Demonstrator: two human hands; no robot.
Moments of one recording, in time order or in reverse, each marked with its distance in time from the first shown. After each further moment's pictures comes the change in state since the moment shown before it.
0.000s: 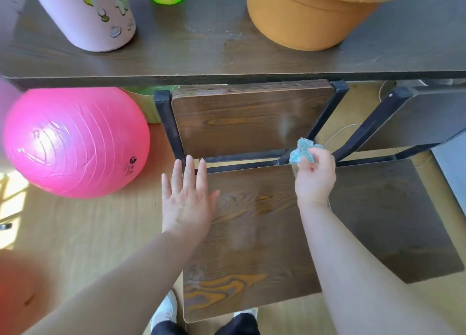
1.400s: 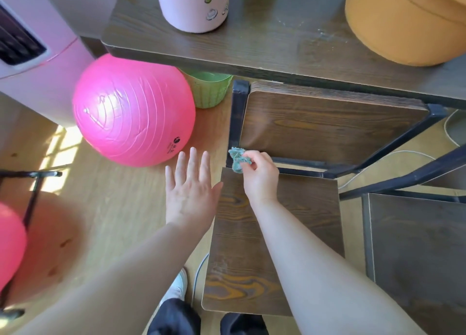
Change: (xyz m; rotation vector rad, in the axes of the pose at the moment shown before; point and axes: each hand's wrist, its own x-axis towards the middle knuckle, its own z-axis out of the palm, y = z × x) left_hand -0.011 -0.075 0.001 -0.020 0.001 -0.242; right_hand -0.107 -0.075 0.143 0.038 -0.551 -0.240
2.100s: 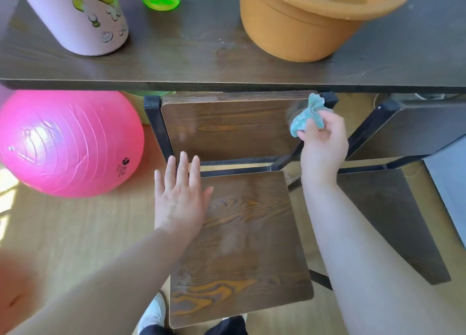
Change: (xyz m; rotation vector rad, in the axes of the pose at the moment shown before) left_hand 0.001 0.089 -0.008 0.015 0.020 0.209; right_hand 0.038 0.016 -0.218 0.289 0.625 0.088
